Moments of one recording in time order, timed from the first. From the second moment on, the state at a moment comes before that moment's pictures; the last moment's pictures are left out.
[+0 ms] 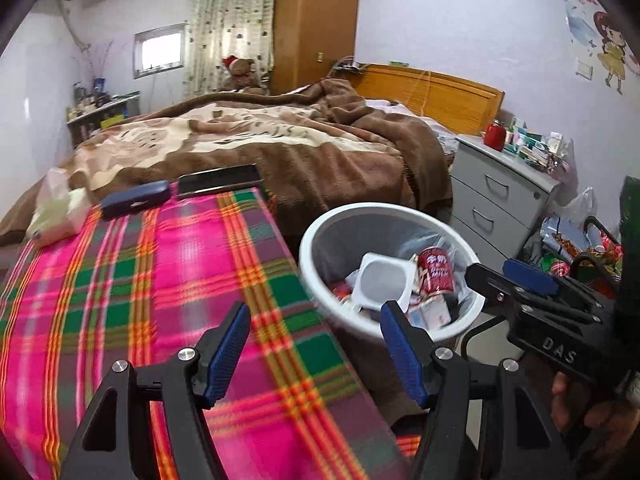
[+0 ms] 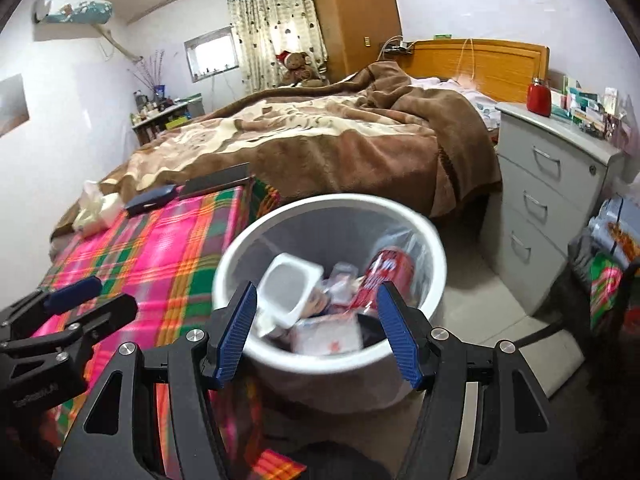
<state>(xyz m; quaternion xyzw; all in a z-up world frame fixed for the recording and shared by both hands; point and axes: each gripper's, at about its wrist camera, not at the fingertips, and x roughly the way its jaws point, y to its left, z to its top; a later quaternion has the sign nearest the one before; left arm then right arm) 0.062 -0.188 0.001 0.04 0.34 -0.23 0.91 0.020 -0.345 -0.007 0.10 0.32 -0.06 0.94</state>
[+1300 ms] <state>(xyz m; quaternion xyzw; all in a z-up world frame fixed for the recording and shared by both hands) 0.004 -0.135 -0.001 0.04 0.30 -0.15 0.94 -0.016 -0.296 -0.014 0.09 0.30 -0.04 0.95</state>
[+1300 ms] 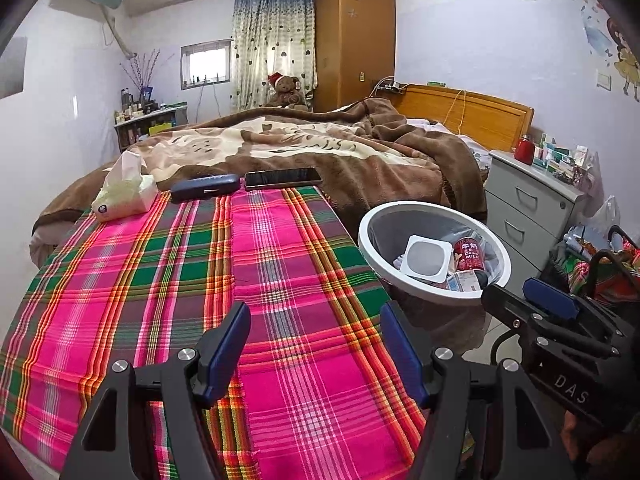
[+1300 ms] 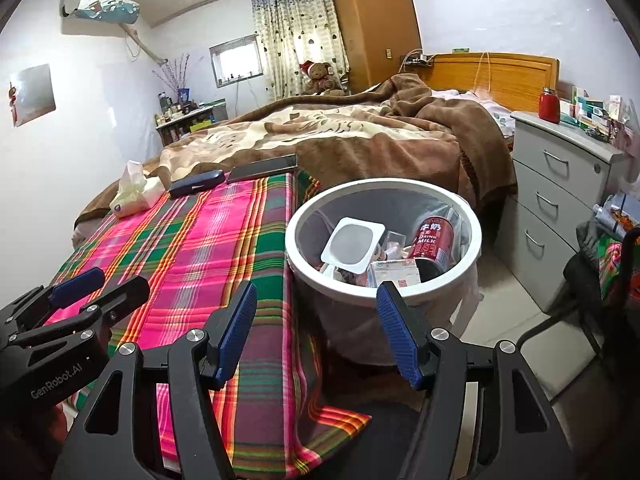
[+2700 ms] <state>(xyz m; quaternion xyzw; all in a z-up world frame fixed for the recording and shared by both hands) 0.001 -0.129 0.002 0.03 0.30 -0.14 0.94 -0.019 -0.292 -0.013 0.09 0.30 -0.03 0.95</state>
